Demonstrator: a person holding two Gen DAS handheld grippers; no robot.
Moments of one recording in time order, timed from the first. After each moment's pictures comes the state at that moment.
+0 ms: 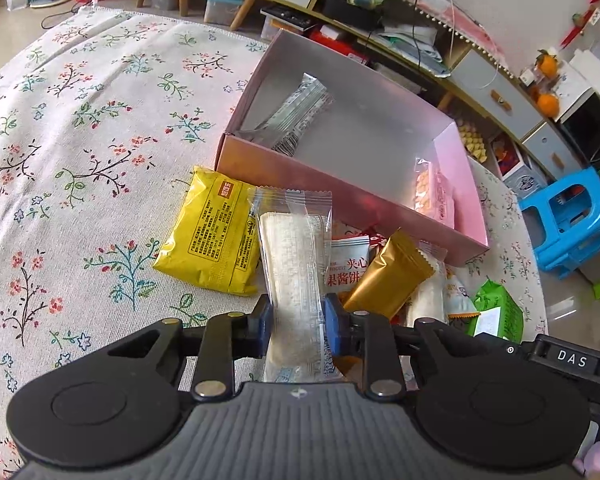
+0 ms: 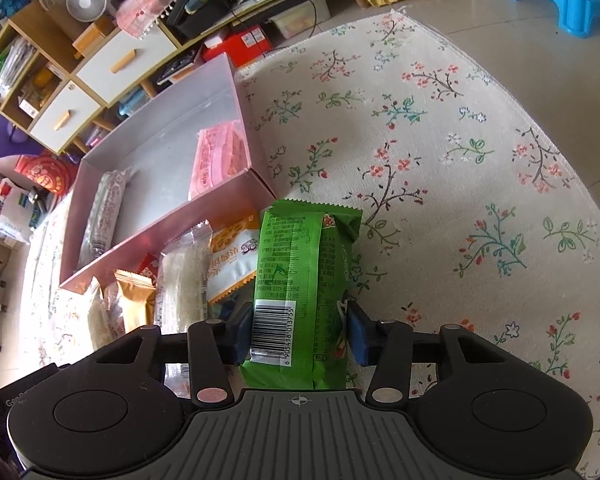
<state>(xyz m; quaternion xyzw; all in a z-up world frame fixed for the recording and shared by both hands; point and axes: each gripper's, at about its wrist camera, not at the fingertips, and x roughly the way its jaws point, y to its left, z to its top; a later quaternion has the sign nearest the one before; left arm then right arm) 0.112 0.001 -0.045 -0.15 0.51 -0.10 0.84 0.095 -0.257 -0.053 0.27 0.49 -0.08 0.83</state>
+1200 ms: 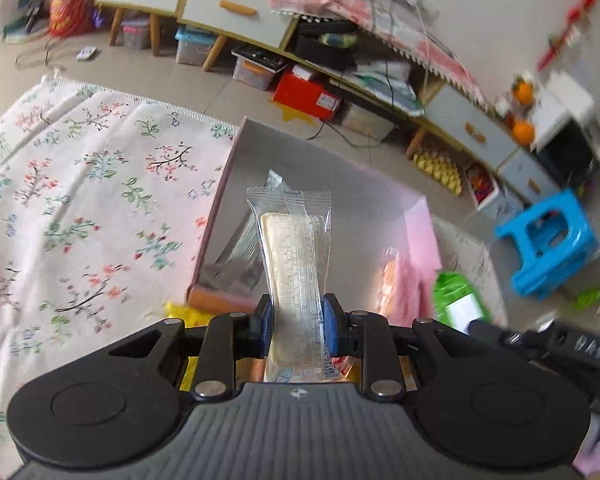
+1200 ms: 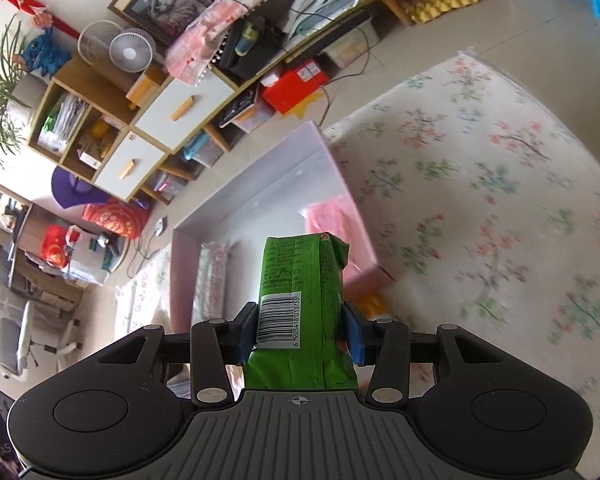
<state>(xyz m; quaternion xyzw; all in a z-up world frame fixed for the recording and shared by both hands) 0.178 0.005 -0.010 -0.17 0.47 -0.14 0.86 0.156 -0.253 -0.004 0.36 0.43 -0.01 0.83</state>
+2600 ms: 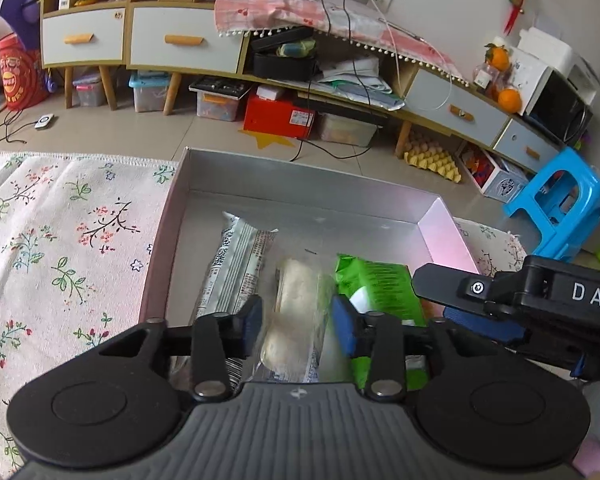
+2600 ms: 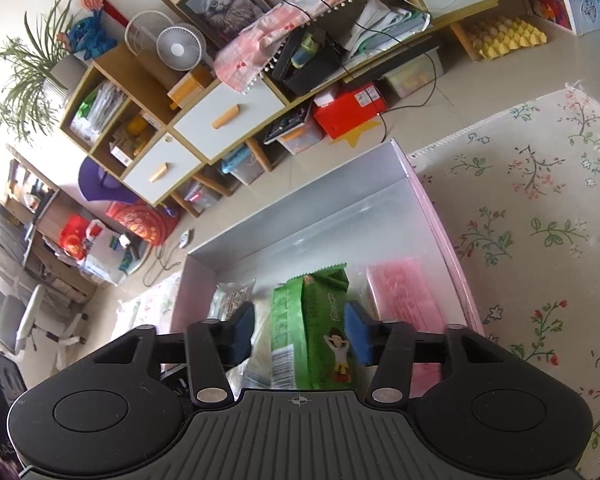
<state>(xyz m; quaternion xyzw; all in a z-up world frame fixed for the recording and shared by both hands) 0.210 -0.032 -0.042 -0.06 0.41 -0.17 0.89 0.220 -0.223 -0.041 0.31 0.37 0.04 0.87</state>
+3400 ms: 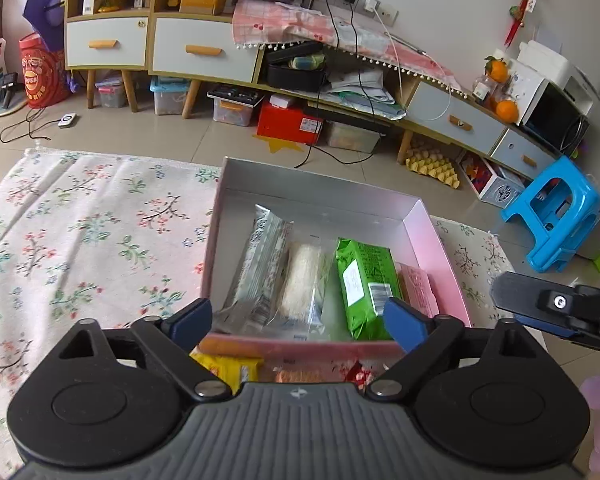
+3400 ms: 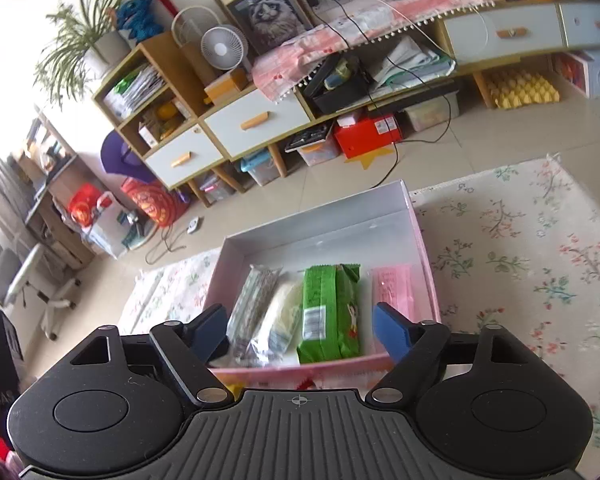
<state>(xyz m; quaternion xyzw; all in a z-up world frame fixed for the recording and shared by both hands) 0.164 -0.006 -0.002 -0.06 0.42 -0.16 0.89 0.150 -0.214 0.027 0.23 0.36 0.05 0.90</state>
